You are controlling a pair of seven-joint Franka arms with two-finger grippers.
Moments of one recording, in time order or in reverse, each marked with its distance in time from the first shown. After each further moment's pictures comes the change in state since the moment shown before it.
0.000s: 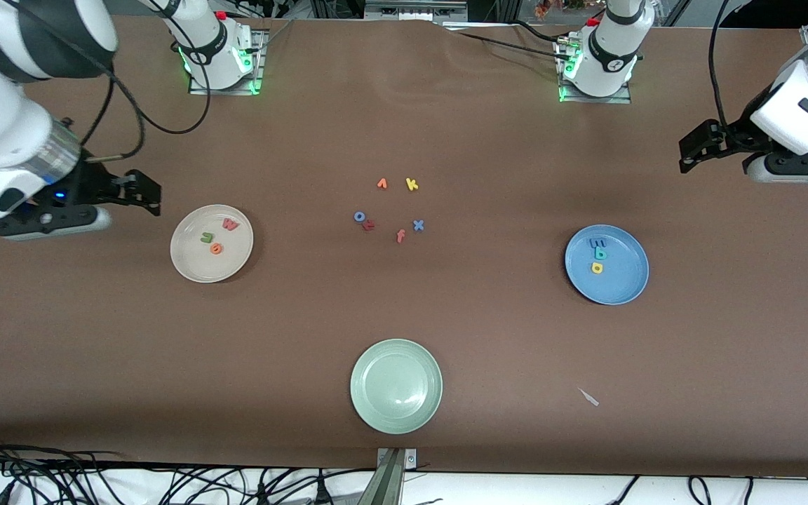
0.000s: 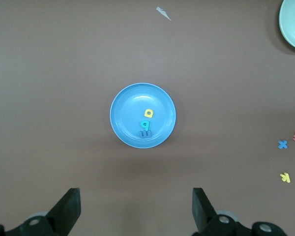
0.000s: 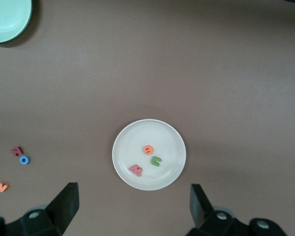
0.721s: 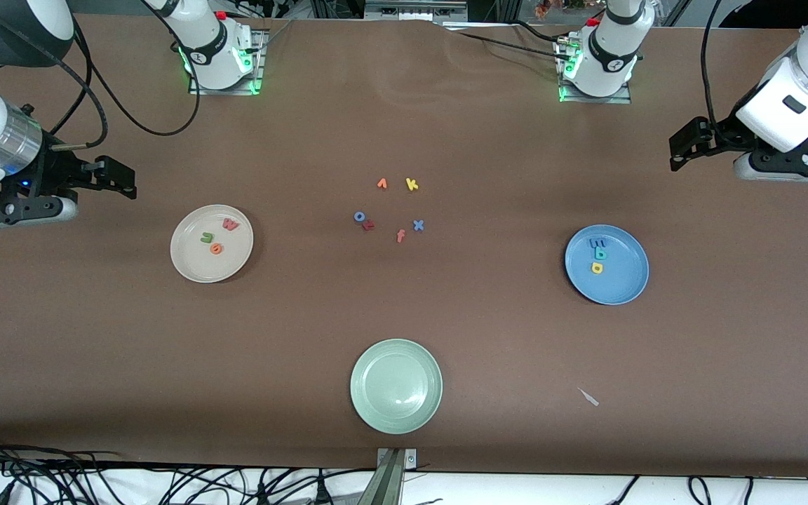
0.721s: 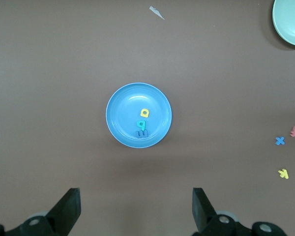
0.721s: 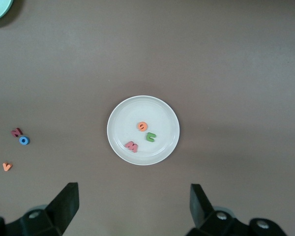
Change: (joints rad) left arm 0.001 0.000 -0.013 0.000 0.000 0.000 0.003; right arm -0.050 -0.005 0.018 0.032 0.009 -0.119 -0.008
